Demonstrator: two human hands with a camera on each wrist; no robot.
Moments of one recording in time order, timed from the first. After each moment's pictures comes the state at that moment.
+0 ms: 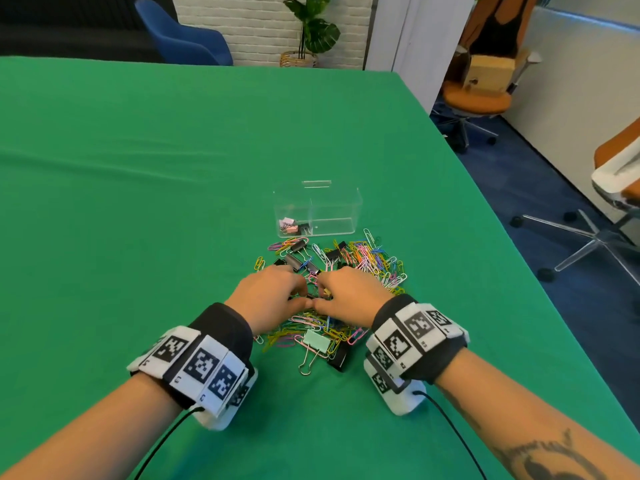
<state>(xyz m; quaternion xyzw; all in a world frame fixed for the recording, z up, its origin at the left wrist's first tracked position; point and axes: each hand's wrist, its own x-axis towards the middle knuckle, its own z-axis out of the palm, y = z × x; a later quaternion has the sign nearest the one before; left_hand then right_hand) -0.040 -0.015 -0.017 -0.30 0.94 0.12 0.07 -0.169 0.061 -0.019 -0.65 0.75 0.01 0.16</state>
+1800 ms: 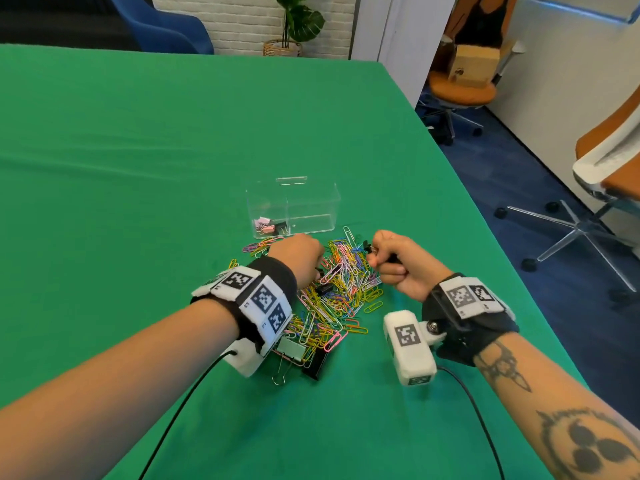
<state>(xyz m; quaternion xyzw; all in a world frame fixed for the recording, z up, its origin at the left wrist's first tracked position) -0.132 -0.030 -0.018 -0.29 0.95 0.10 0.09 -0.268 0.084 -0.017 -0.19 0.58 -0.58 0.55</state>
